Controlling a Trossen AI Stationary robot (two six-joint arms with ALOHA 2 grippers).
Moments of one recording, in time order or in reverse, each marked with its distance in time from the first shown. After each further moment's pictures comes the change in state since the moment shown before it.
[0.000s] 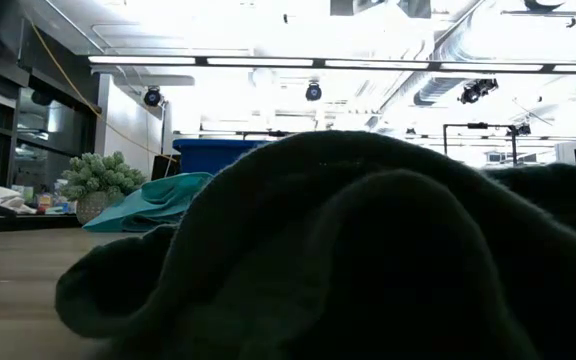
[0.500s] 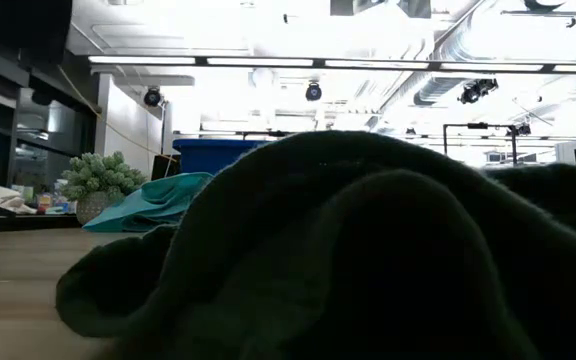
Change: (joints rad) left arm 0.145 -0.272 -0.040 -0.048 -0.076 0.443; right arm 0.010 0.000 0.000 0.085 -0.015 0.085
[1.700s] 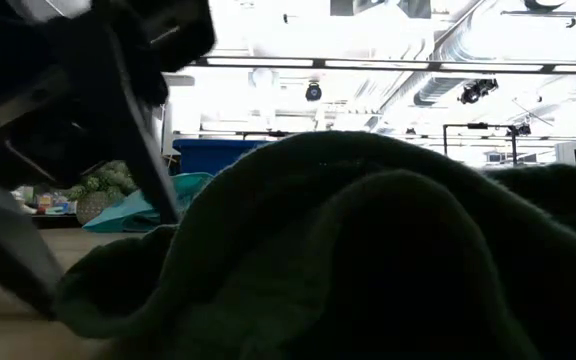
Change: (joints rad) left arm 0.000 0.224 -0.309 0.646 -0.117 -0.700; right arm 0.154 -0.002 0.000 -0.056 -0.006 0.210
